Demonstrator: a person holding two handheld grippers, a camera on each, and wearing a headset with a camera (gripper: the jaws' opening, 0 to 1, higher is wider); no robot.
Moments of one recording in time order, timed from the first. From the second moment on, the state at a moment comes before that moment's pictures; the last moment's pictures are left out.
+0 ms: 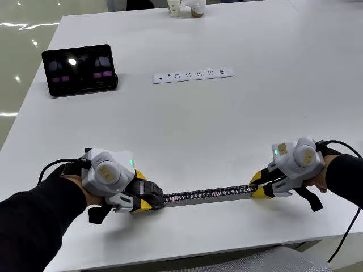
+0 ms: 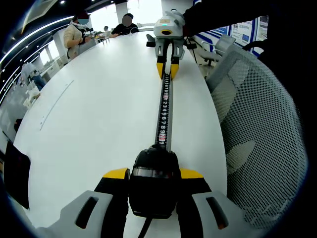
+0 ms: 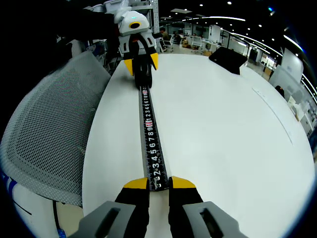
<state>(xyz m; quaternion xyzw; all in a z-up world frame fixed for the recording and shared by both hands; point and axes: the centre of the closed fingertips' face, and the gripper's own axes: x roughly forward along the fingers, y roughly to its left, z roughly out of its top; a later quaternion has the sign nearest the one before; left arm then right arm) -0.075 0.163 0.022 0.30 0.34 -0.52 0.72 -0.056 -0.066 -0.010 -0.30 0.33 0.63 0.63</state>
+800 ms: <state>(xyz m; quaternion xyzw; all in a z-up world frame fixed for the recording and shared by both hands) -0.075 0.163 0.021 0.30 0.34 -0.52 0.72 -0.052 -0.076 -0.012 -0.30 0.34 0.63 0.64</state>
